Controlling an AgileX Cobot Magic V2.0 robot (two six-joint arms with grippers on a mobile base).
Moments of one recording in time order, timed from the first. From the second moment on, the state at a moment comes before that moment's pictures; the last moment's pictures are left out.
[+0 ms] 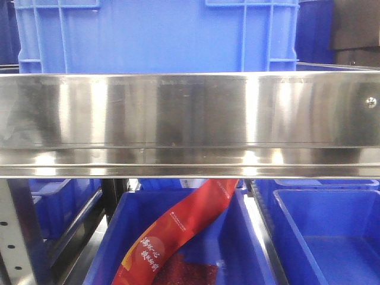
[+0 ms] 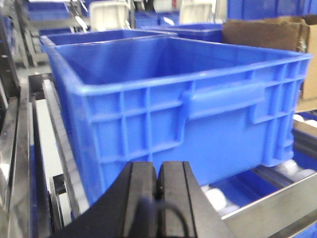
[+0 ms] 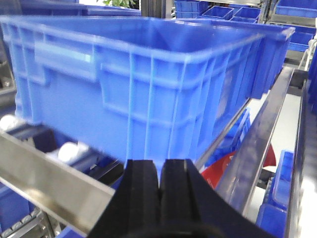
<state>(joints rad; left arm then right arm) -0.44 0.54 -0.52 -0.11 0.17 0.12 0.58 0.45 -0.49 -0.07 0.29 0.09</state>
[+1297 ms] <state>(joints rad) -0.17 0.23 -0.25 -0.05 0.10 0.12 0.58 0.43 -0.47 -0.07 0.28 0.09</state>
